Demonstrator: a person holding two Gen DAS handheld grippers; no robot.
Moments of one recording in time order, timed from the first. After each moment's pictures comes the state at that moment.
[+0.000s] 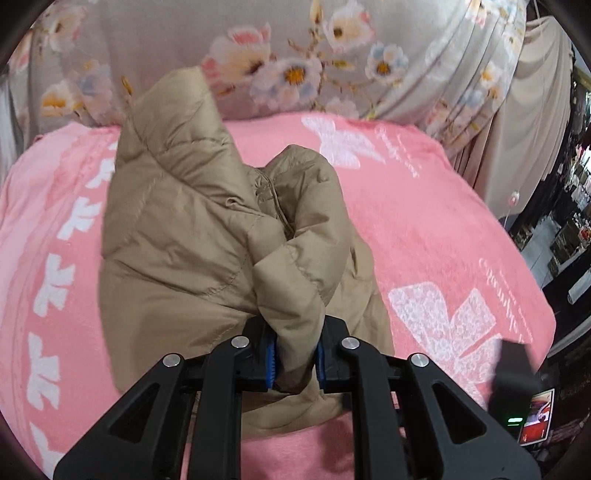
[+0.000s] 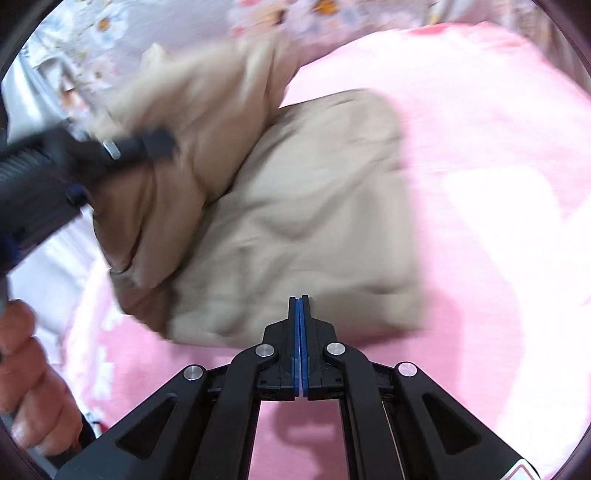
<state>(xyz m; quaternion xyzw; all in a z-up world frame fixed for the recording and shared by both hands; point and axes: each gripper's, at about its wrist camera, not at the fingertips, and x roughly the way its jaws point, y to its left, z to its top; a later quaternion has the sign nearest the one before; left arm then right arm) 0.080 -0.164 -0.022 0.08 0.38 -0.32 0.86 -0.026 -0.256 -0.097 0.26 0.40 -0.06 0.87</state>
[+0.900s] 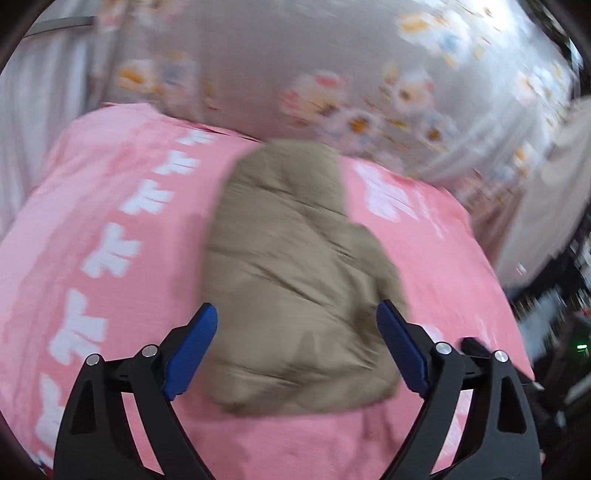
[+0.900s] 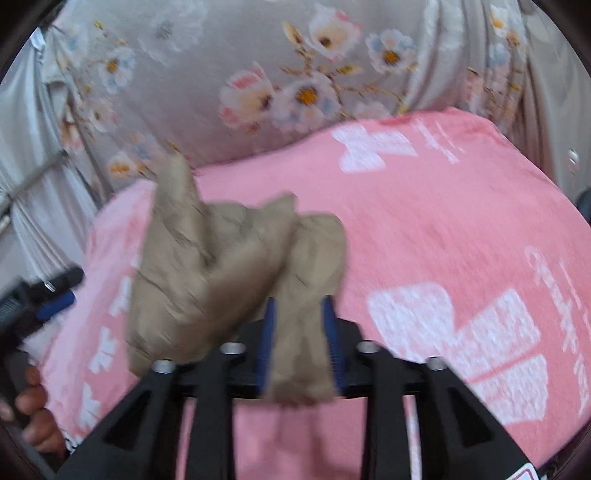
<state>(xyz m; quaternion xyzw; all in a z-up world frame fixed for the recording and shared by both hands) 0.081 -0.040 0.037 -0.04 0.35 -0.23 0.91 -0.047 -0.292 0.011 0.21 0.30 -0.11 0.92</state>
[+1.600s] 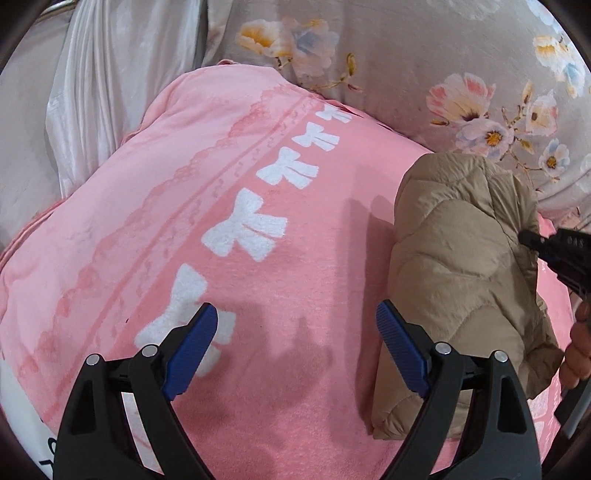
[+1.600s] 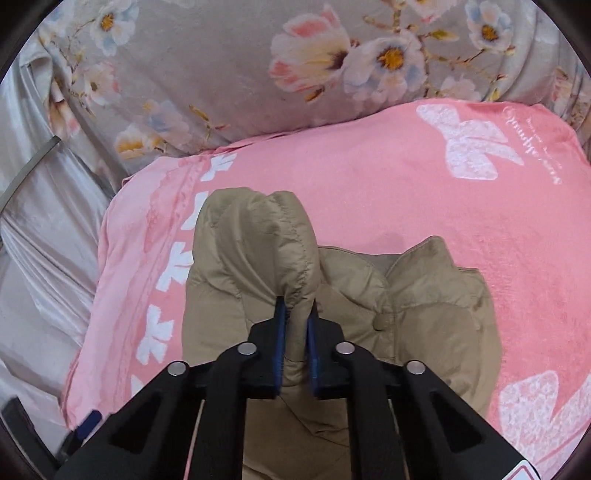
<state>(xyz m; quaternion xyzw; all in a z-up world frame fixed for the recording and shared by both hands) 0.152 0.056 -0.012 -0.05 0.41 -0.07 0.91 0.157 -0.256 0.021 0.21 0.38 -0.06 0.90</state>
